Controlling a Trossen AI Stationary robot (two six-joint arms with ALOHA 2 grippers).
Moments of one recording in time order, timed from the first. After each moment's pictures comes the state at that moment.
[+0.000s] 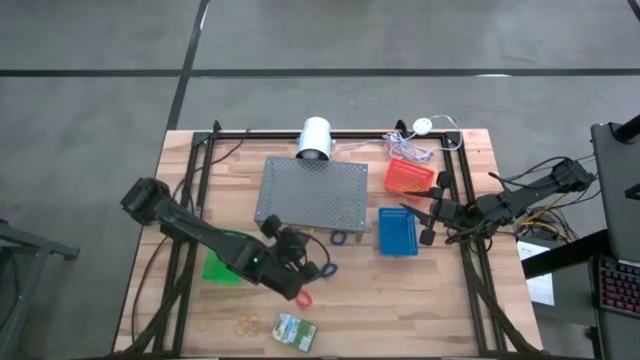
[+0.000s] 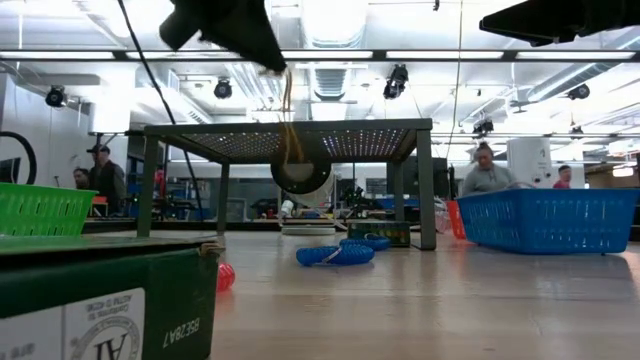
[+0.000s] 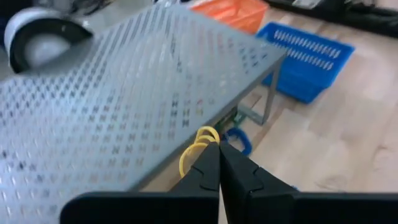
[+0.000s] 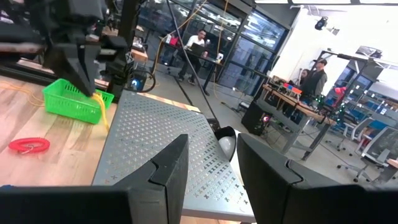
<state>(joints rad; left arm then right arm) -0.48 1.72 1.32 -0.69 -0.90 -0.88 0.41 0.53 0.33 0.21 0.73 -0.37</state>
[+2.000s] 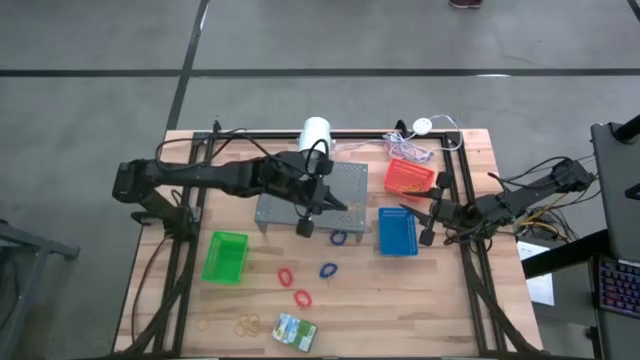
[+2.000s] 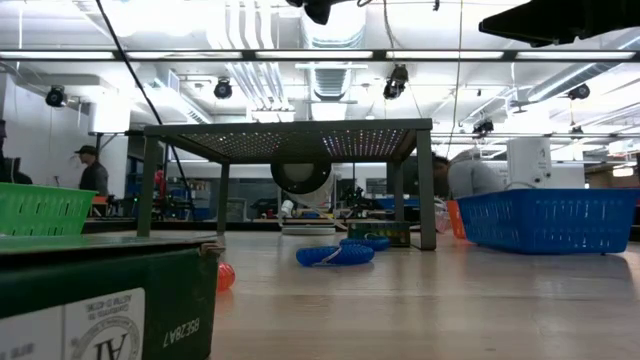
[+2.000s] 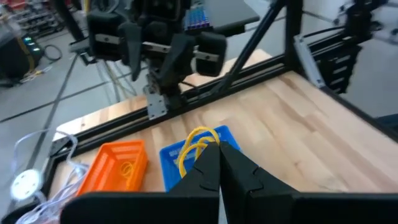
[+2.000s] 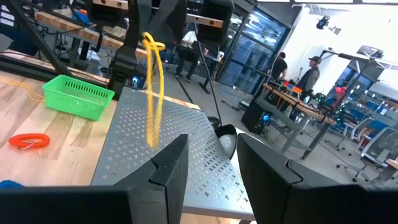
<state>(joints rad) 0.05 1.57 1.32 -0.15 0.26 0.37 0.41 0.53 0.33 0.21 0.72 -0.37</state>
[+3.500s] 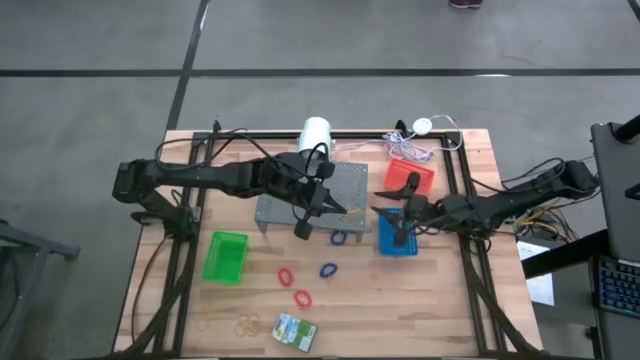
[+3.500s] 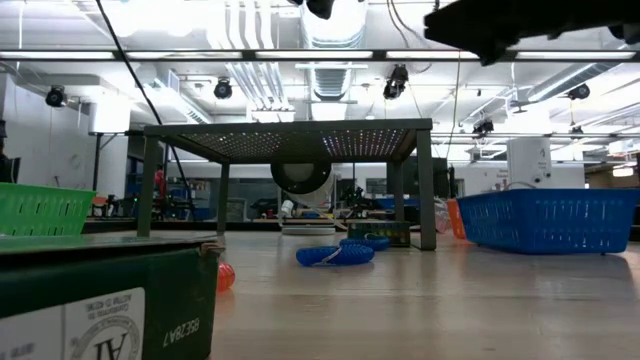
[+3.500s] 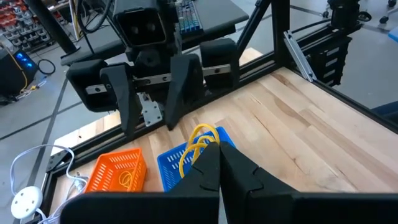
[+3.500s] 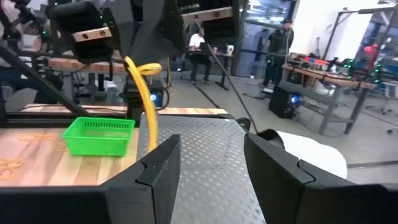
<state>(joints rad) 0.05 1.57 1.32 -0.15 0.28 0.44 0.25 0.98 0.43 0.56 0.53 -0.10</state>
